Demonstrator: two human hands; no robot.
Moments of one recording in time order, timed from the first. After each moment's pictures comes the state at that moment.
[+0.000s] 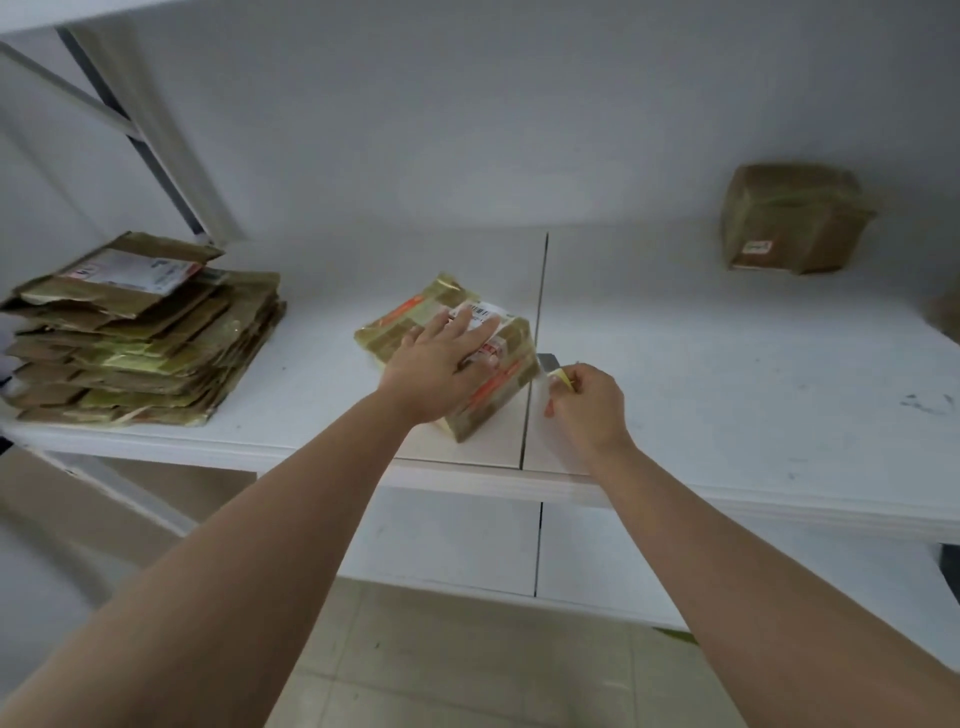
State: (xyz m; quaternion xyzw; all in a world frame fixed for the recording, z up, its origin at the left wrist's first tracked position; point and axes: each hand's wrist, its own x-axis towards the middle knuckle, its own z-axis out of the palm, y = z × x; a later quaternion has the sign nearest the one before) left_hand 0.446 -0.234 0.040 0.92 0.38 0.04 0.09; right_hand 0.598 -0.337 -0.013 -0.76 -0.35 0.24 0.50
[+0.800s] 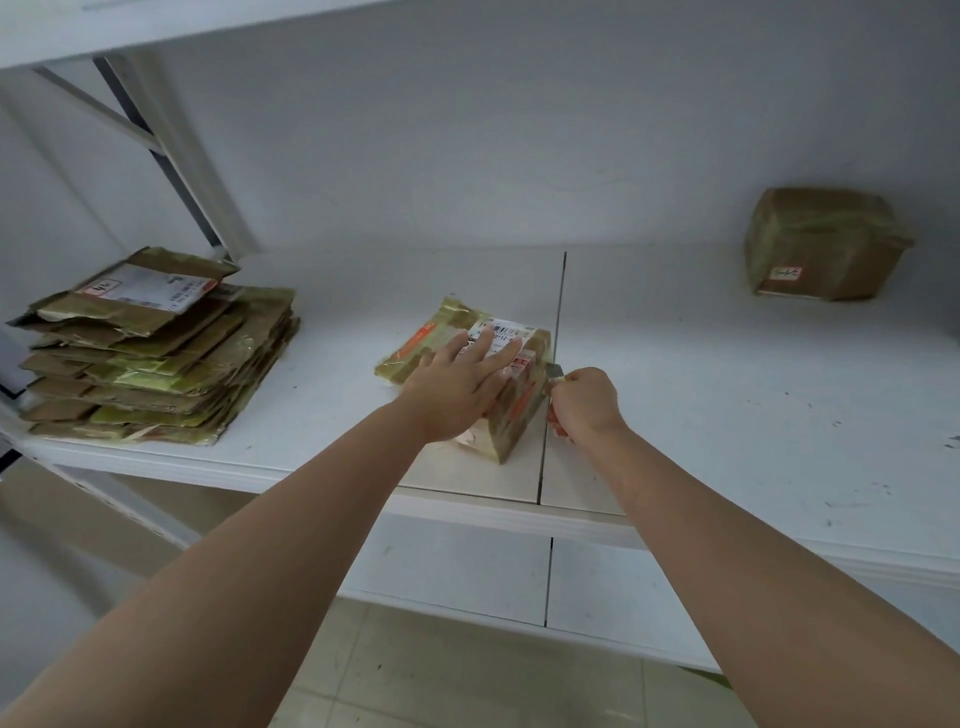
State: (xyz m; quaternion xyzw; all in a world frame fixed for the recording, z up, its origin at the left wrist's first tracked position) left_hand 0.452 -0.225 0.050 0.92 0.37 -0.04 0.08; right_hand 0.600 -0.290 0.008 -0.77 -0.29 0.35 0.44
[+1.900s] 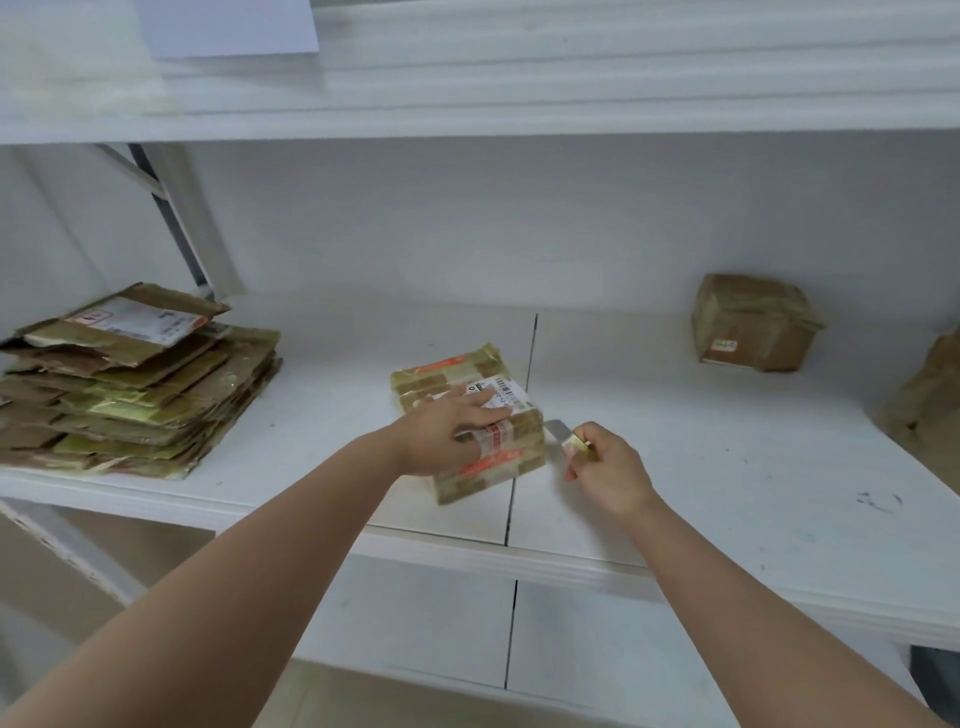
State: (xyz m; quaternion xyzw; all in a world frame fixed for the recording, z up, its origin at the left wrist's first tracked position) left_hand 0.450 -0.229 0.065 0.93 0.30 0.00 0.21; right_hand 0.638 -0.353 0.011 -0.79 -0.42 0.25 0.37
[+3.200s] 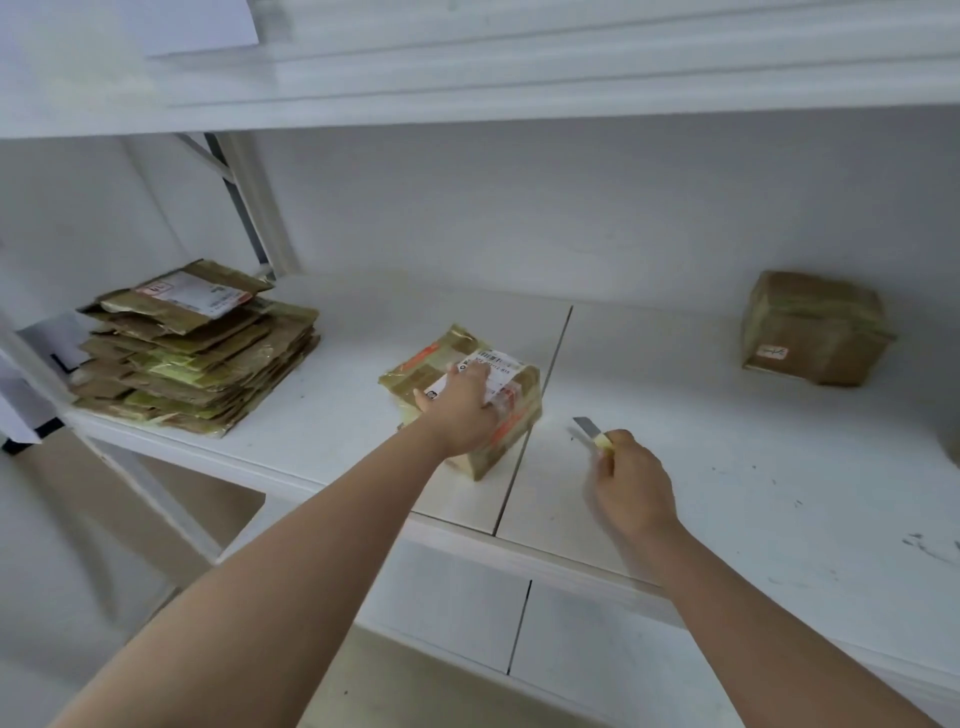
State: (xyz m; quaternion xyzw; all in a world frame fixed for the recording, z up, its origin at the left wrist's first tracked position) left_hand 0.497 -0.253 0.063 0.81 0.53 0.09 0.25; right_hand 0.671 -0.355 -0.017 -0.79 -0.52 0.08 0.31
